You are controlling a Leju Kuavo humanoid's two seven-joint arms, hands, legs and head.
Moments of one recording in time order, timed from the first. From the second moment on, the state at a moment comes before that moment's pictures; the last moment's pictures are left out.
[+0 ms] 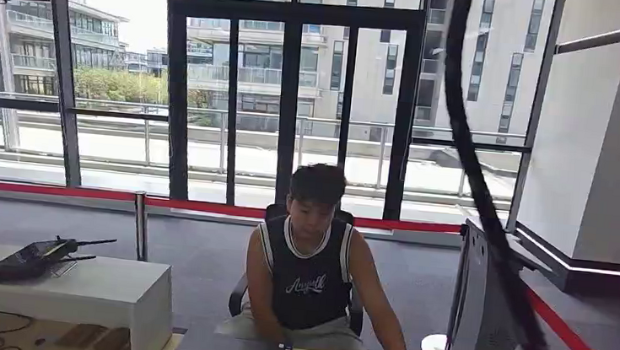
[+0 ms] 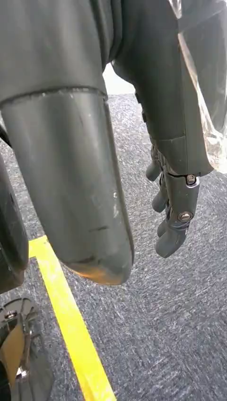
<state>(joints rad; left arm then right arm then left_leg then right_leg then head) -0.13 0.03 -1.24 -0.21 0.62 0.52 0.13 -0.47 -0.30 0.83 -1.23 0.92 -0.22 0.25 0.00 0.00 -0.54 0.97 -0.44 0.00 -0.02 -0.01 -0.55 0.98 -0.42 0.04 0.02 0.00</state>
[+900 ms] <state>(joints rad) -0.13 0.03 -1.24 -0.21 0.61 0.52 0.14 -0.52 -0.25 0.80 -0.89 0.99 -0.42 0.25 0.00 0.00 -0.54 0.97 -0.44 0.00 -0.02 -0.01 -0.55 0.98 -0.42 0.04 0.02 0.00</state>
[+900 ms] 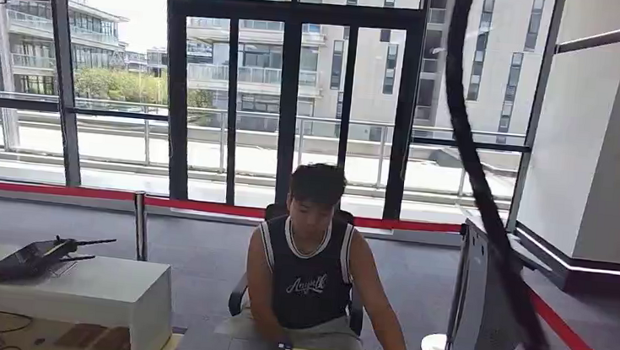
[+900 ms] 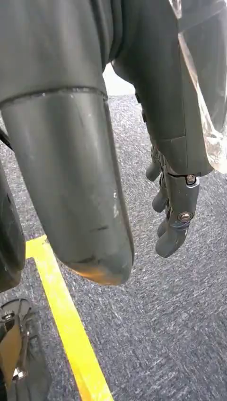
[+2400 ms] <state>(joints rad) -0.13 0.03 -1.24 -0.21 0.62 0.53 0.14 -0.54 -0.20 0.78 -0.78 0.93 -0.48 0.19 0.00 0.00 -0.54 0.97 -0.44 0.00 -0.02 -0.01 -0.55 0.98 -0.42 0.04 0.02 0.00</state>
